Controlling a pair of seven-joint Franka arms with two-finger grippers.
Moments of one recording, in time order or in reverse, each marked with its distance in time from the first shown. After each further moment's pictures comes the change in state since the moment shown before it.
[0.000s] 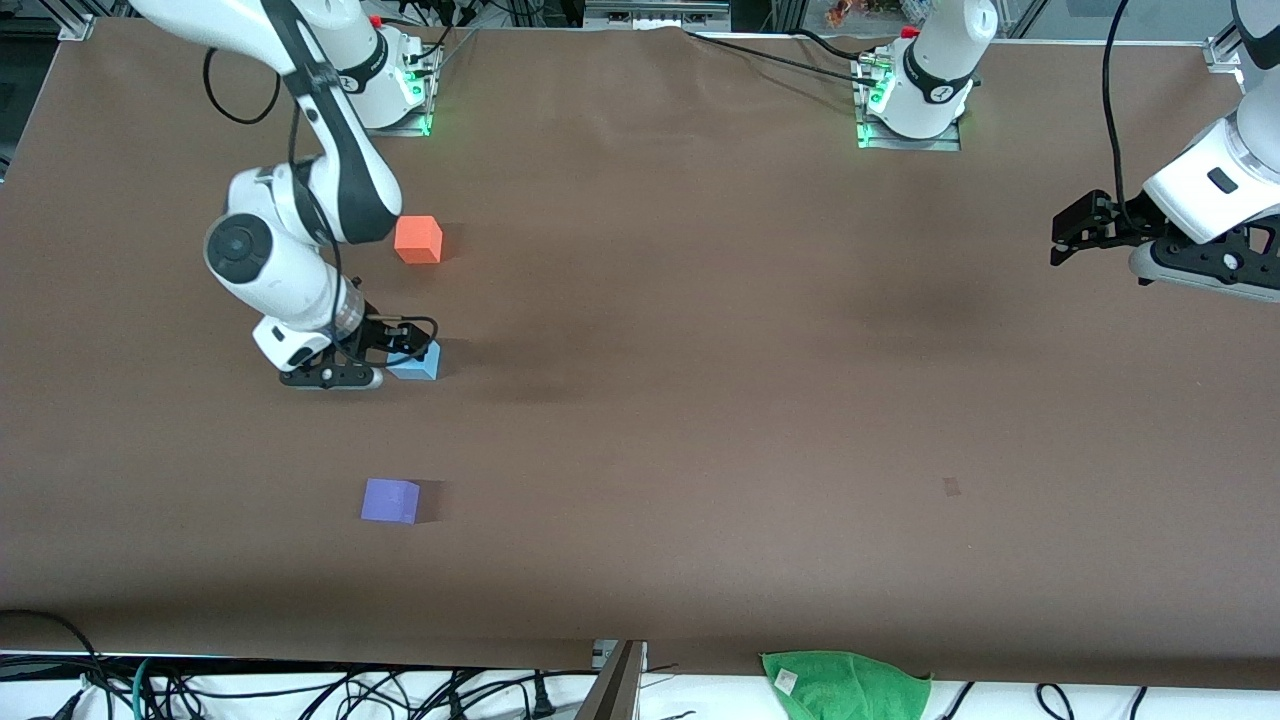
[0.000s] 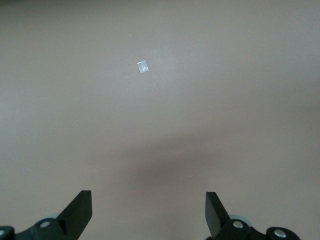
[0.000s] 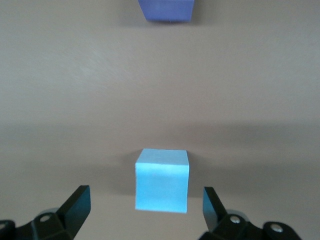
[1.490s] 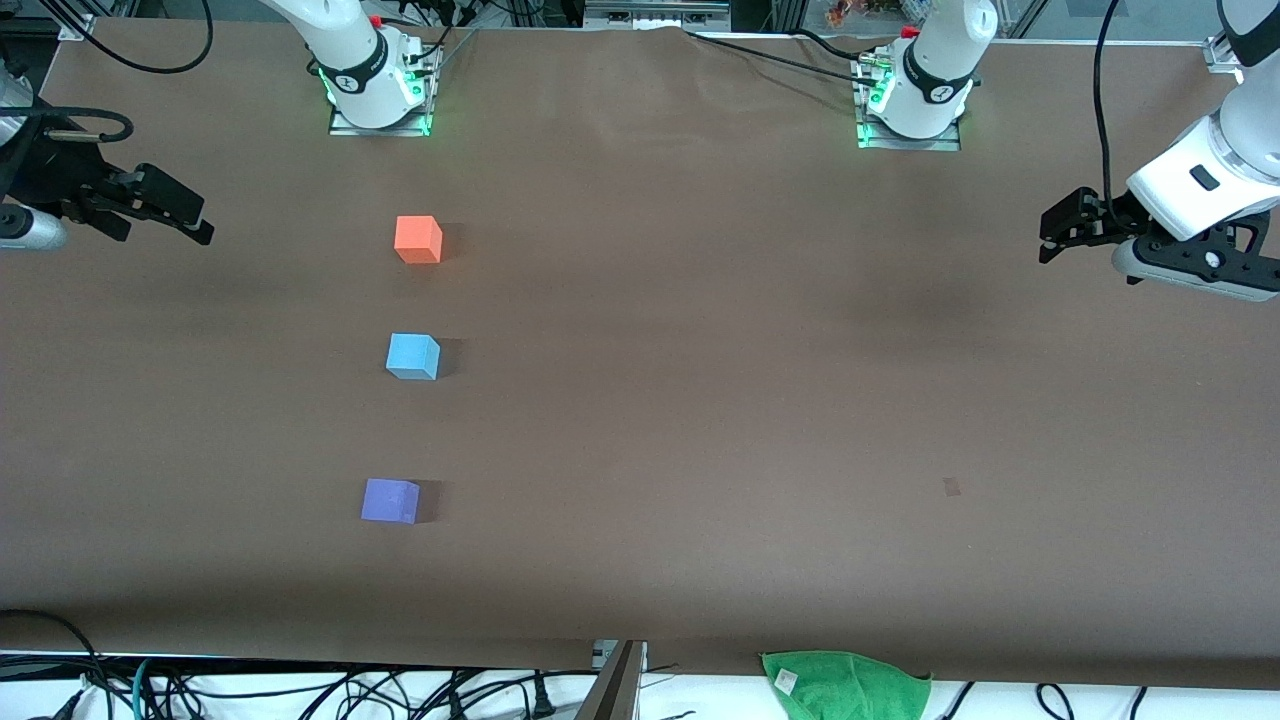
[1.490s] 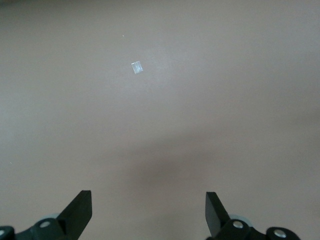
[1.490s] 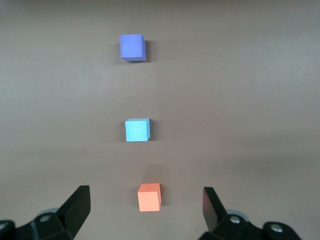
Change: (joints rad) left arm -0.008 0.001 -0.016 0.002 0.000 -0.004 0.000; right arm -0.080 -0.263 -0.098 0.485 -0.033 -0.755 -0.044
